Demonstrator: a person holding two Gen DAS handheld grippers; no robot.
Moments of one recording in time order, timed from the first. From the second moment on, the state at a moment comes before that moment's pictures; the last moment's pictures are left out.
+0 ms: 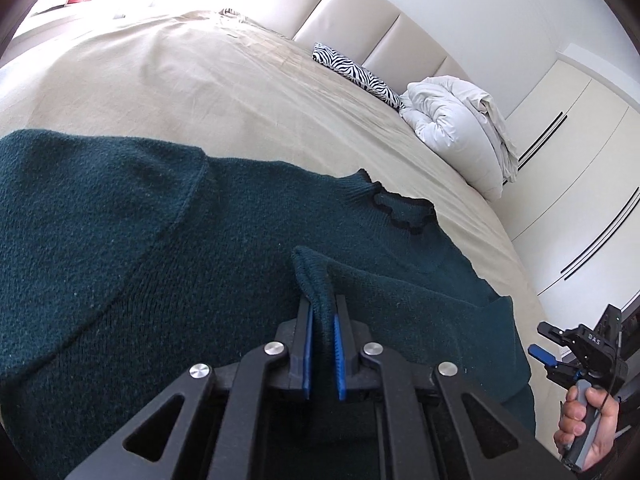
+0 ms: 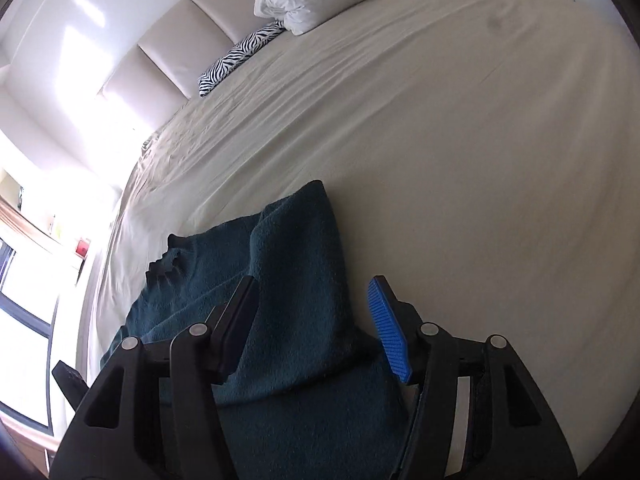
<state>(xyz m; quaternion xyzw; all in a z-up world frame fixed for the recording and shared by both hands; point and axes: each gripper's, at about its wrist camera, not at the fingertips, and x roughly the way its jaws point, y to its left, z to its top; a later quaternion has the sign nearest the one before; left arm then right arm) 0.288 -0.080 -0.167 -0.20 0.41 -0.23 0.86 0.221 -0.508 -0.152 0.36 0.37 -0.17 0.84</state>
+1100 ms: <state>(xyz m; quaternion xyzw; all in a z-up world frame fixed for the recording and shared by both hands) 0.291 -0.078 -0.182 -0.22 0.40 -0.22 0.86 0.229 -0.490 -0.185 0.23 0.45 -0.18 0.85</state>
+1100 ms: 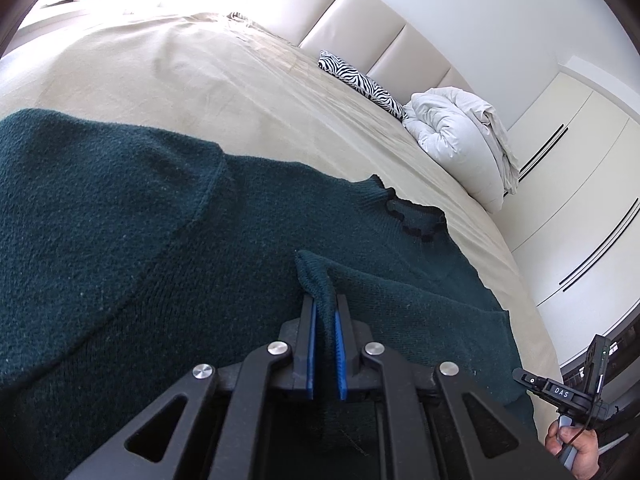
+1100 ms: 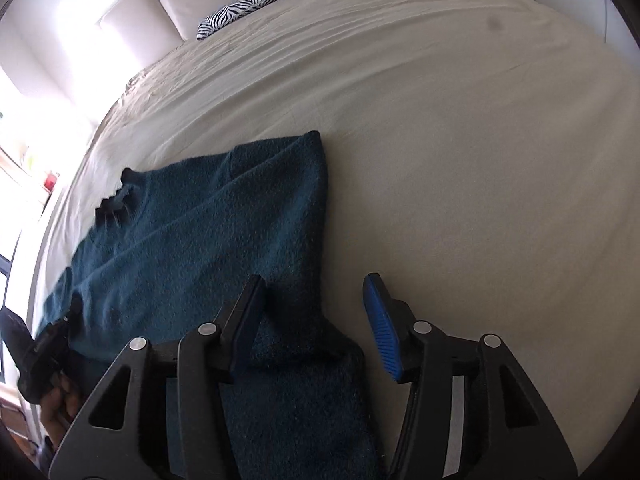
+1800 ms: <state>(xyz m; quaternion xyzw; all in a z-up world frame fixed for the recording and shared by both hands) 0.291 -0.070 -0.175 -0.22 0.43 -0.22 0.85 0.189 -0.481 -0.180 0.21 0.44 -0.19 0.85</state>
